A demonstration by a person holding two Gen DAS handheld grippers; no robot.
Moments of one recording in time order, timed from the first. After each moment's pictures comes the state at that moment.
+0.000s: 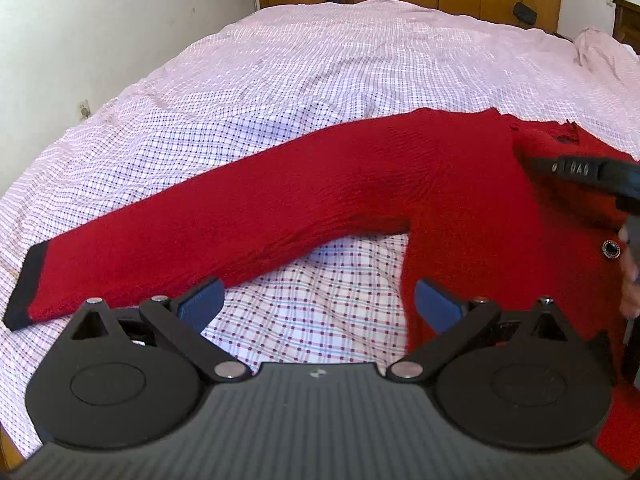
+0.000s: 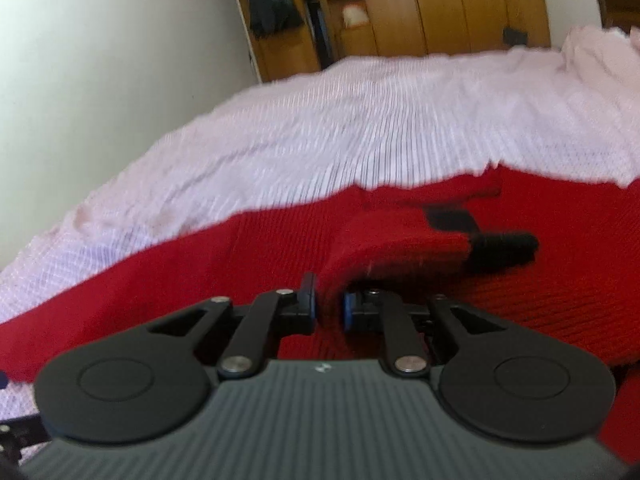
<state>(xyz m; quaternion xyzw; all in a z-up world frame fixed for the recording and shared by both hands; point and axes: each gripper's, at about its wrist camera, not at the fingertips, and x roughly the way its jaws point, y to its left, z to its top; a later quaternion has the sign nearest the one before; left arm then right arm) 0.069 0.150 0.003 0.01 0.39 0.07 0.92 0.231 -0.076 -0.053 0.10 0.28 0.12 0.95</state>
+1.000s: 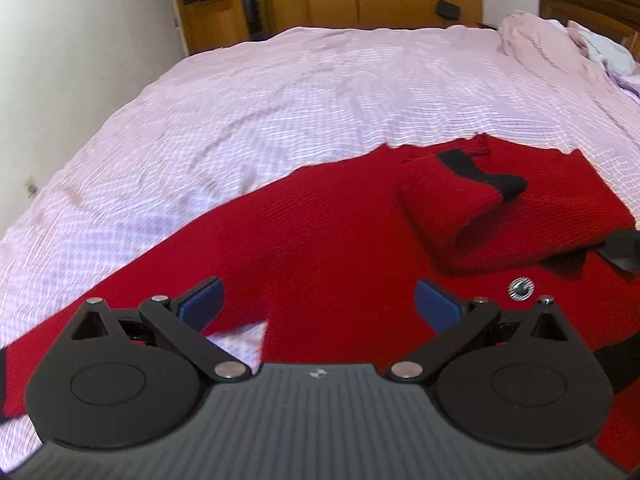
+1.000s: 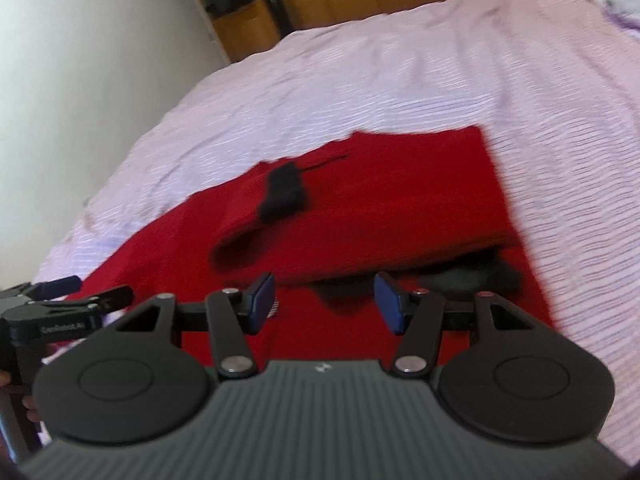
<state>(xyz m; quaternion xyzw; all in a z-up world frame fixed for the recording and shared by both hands) 0.107 0.052 0.038 0.08 0.35 -0.02 0.93 0.140 -0.213 -0.003 0.15 0.35 0.08 0.92</state>
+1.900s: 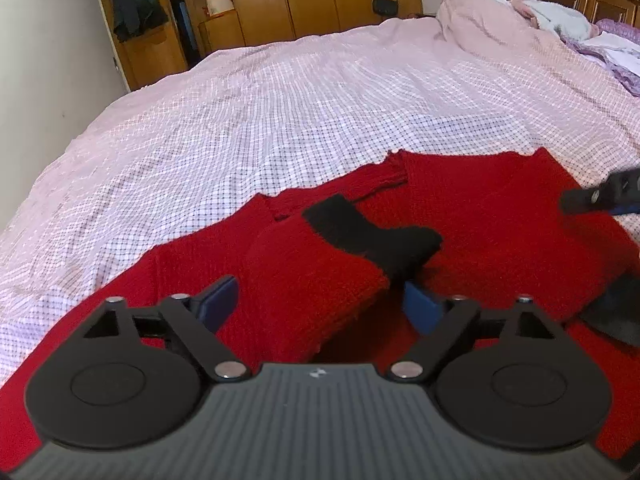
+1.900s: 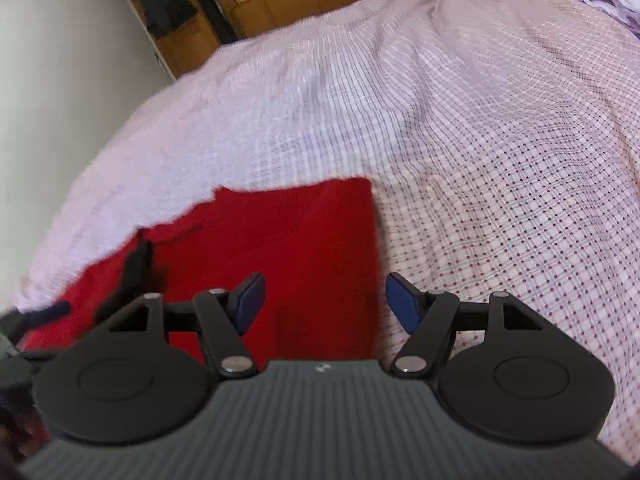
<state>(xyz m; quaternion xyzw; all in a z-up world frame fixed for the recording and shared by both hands) 0.203 -0.069 -0.001 0.14 0.33 -0.09 0.93 0.242 -0.314 -0.046 0.18 0.36 0.02 0.91</state>
